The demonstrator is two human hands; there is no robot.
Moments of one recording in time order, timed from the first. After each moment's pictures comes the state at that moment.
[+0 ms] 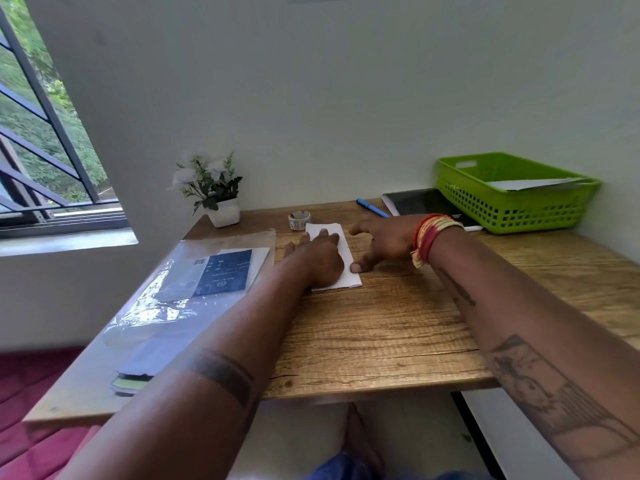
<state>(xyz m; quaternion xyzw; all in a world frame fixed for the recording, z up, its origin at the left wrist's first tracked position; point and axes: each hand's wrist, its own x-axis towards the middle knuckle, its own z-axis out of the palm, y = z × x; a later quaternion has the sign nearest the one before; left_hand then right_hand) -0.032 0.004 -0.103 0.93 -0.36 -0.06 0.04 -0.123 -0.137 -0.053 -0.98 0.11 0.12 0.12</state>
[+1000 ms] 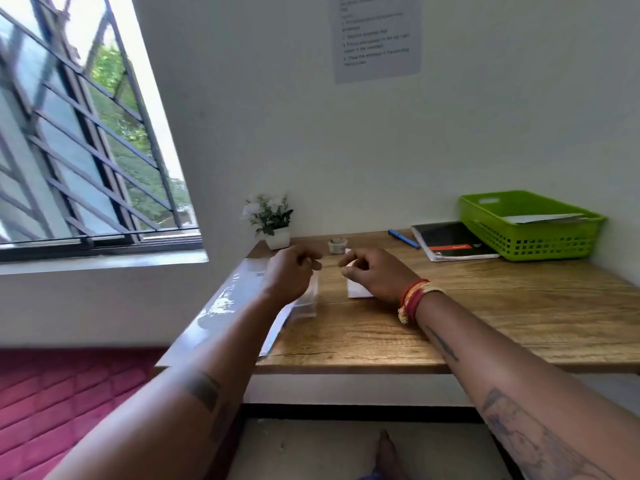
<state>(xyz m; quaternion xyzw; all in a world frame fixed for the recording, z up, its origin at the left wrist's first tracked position) -0.057 0.133 -0.082 0.85 -0.27 0.09 0.44 -0.159 -0.050 -0.081 -0.92 0.00 -0.17 0.37</state>
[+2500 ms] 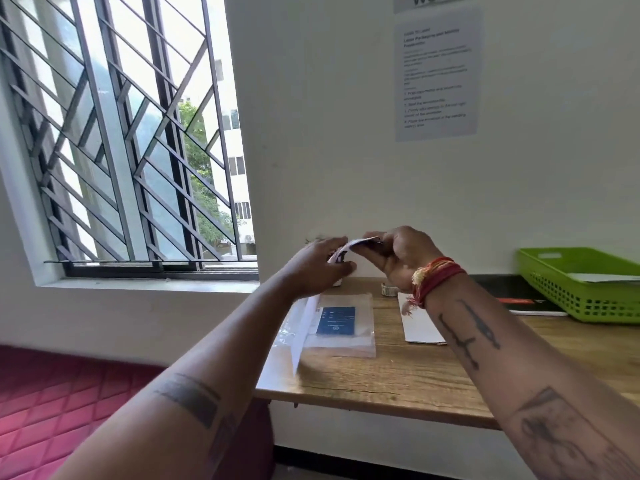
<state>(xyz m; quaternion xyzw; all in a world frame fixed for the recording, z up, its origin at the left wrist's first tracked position) -0.096 0.212 0.028 0.85 -0.37 0.10 0.36 -0.147 0.037 0.040 -0.46 0.03 -0.15 0.88</state>
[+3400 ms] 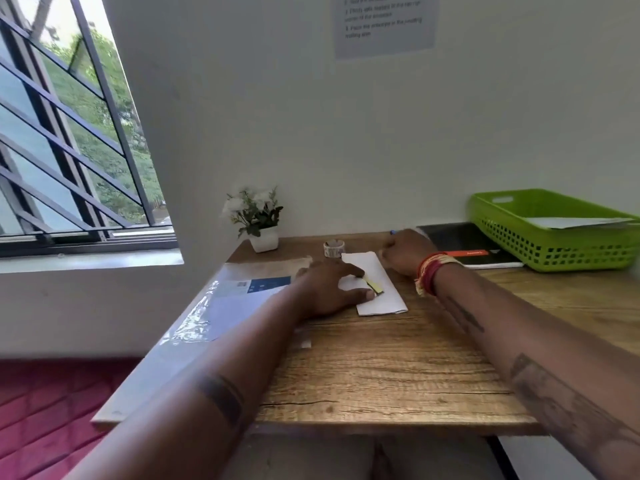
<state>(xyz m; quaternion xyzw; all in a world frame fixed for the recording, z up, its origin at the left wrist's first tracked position) -0.016 0.064 -0.100 0.90 -0.41 -0.01 0.13 -0.087 -0.121 -0.063 -0.95 0.18 -0.12 0.21</state>
